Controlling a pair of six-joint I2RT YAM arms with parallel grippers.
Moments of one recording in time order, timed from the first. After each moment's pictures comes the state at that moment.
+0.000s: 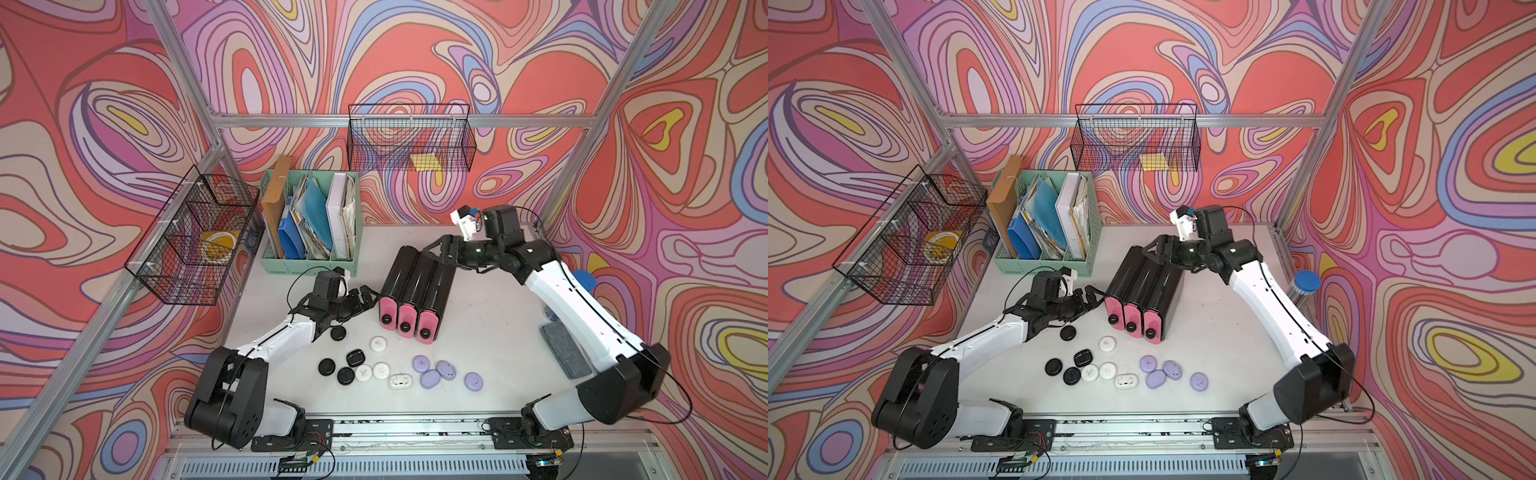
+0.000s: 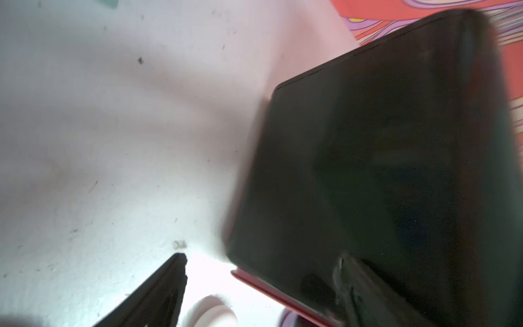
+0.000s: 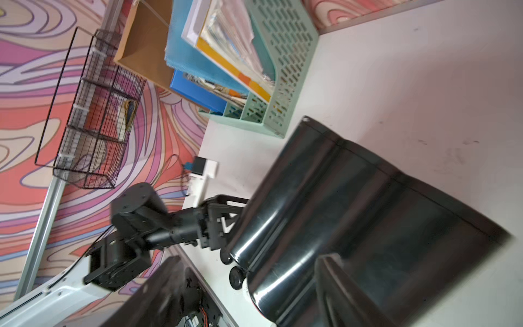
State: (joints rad) left arm -0.32 1.34 0.75 -0.08 0.41 -0.73; right arm 0.34 1.44 1.47 -0.67 -0.53 0.51
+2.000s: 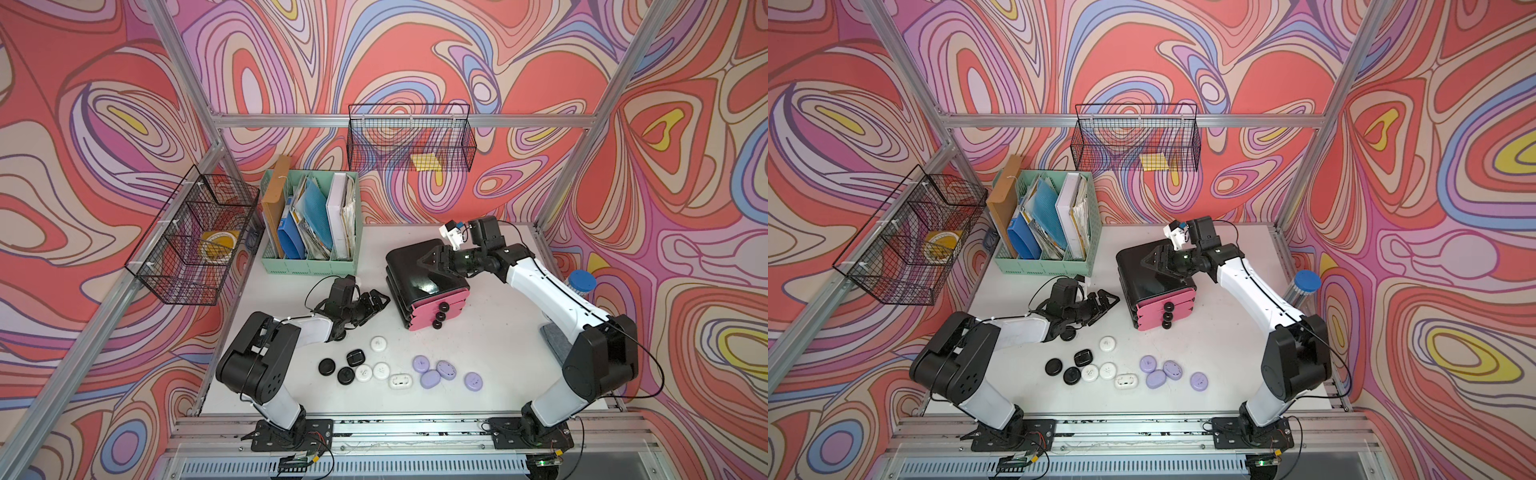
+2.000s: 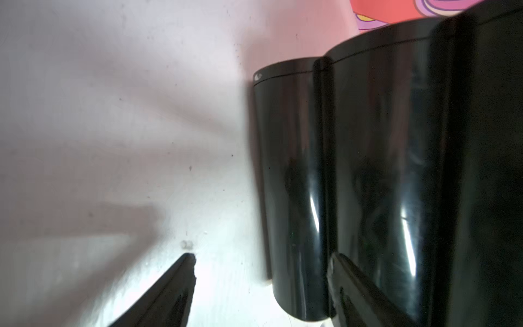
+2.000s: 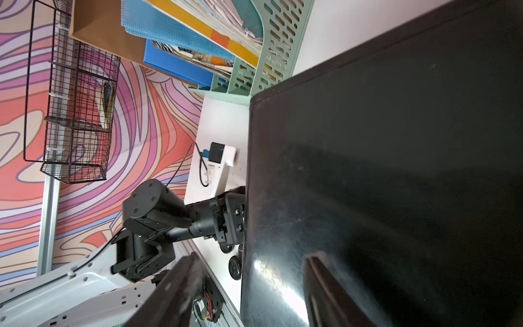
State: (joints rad) left arm -0.39 1.60 0.67 0.27 0.42 -0.92; right arm 0.34 1.62 1.43 -0.57 -0.66 0.50
